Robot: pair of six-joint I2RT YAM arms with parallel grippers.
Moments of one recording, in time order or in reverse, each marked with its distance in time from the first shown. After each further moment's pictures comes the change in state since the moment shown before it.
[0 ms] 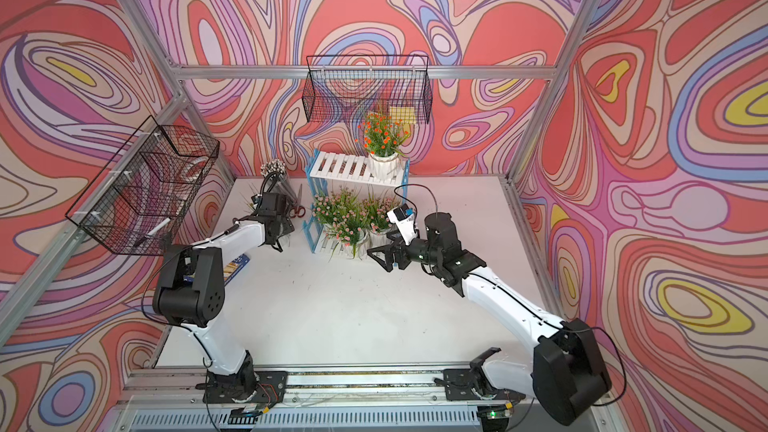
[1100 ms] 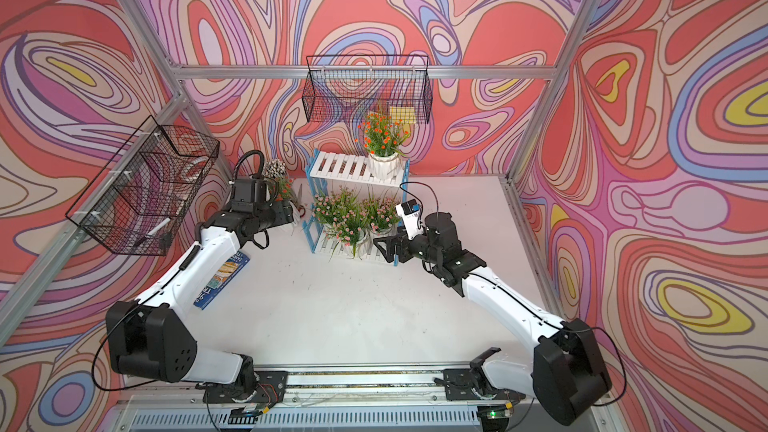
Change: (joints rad) left arm -0.038 -0.346 0.105 -0.224 0.294 0.212; right arm 0.000 -0.001 0.000 0.000 0.219 0.078
